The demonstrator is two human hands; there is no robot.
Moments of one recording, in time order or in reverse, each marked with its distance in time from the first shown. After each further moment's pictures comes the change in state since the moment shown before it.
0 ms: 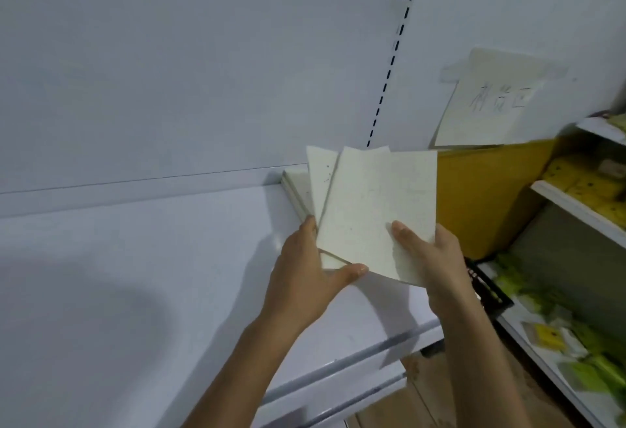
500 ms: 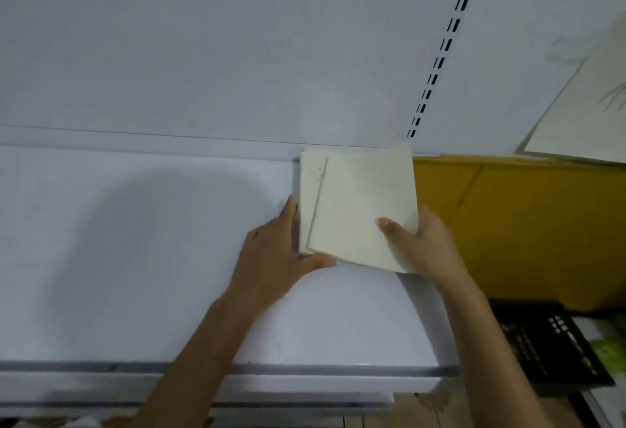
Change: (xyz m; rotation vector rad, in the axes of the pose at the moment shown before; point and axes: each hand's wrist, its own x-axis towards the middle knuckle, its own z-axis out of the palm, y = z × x) left_hand 0.028 -0.009 0.044 0.366 0.229 -0.124; right_hand 0.126 0.046 -0.018 -0.425 -0.486 -0.137
